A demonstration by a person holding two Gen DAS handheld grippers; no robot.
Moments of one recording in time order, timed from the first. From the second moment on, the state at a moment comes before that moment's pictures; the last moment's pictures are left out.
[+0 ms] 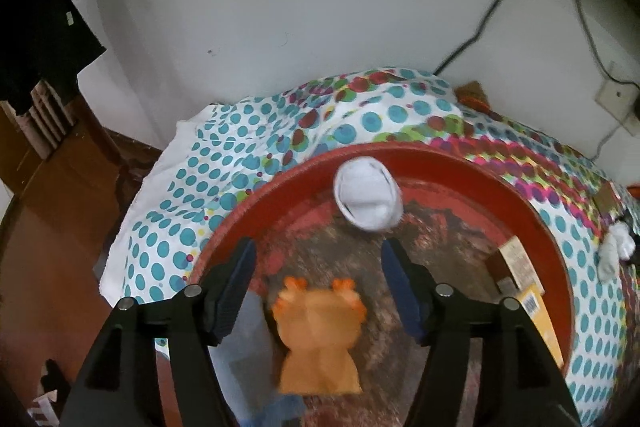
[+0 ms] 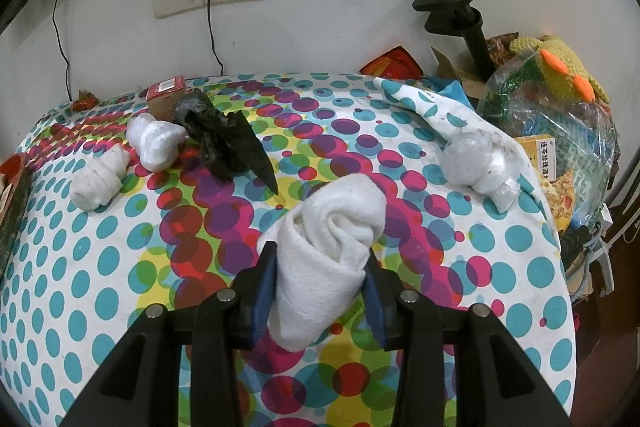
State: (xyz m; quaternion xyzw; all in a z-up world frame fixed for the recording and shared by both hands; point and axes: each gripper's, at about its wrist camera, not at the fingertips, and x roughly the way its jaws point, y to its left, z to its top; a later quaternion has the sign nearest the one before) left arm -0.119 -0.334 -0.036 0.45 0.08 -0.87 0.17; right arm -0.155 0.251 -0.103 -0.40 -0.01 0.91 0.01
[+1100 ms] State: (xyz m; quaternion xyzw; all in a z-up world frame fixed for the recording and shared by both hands) left arm 0.045 -0.269 -0.047 0.39 0.05 -0.90 0.20; right arm -0.153 0.250 -0.103 -0.40 -0.03 0.92 0.02
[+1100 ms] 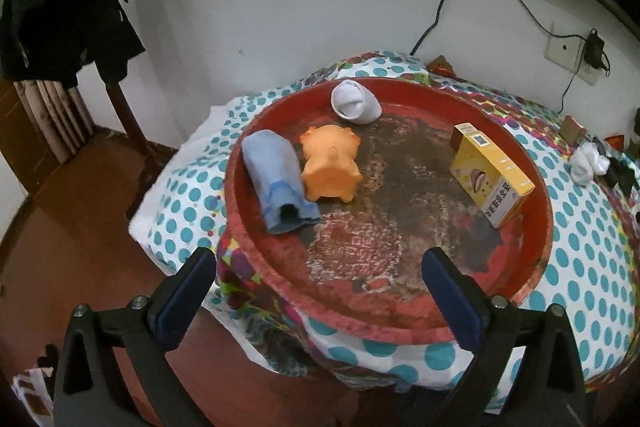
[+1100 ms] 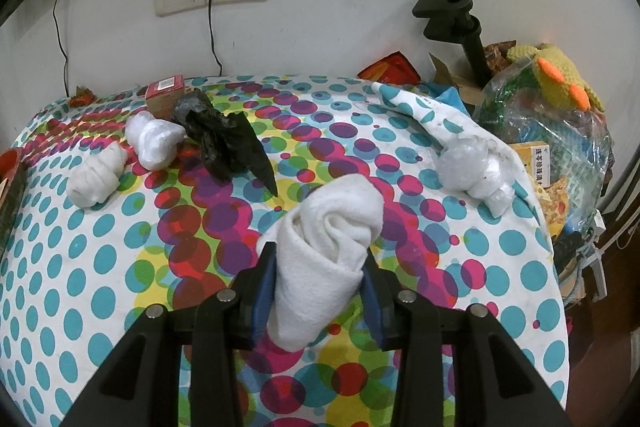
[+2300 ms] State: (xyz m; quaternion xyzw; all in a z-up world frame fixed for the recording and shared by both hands) left arm 0.058 -0.290 -0.043 0.38 0.07 -0.90 0.19; right arm -0.050 -0.089 -0.024 -0.36 -0.13 0.87 -0.31
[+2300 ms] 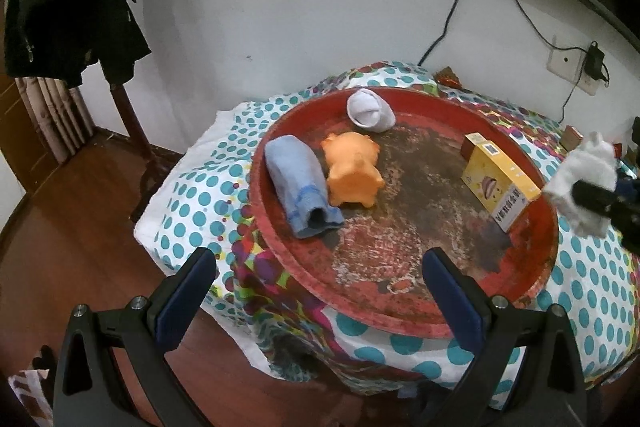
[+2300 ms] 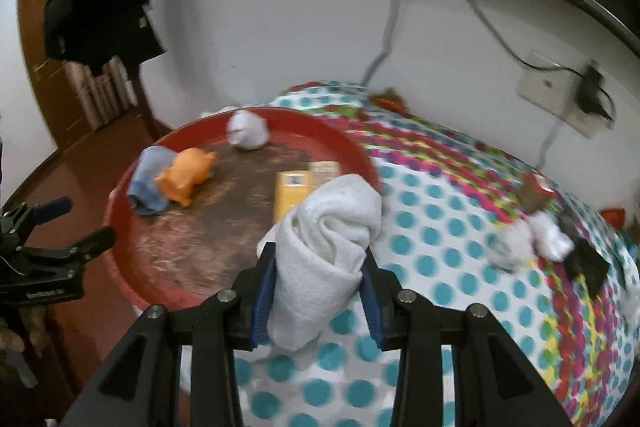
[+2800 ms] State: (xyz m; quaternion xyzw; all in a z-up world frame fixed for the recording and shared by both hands) left arm 0.071 -0.325 -0.038 0.37 0.10 -0.89 0.23; right arm -0.050 -0.163 -0.044 -0.38 -0.16 0.85 -0.33
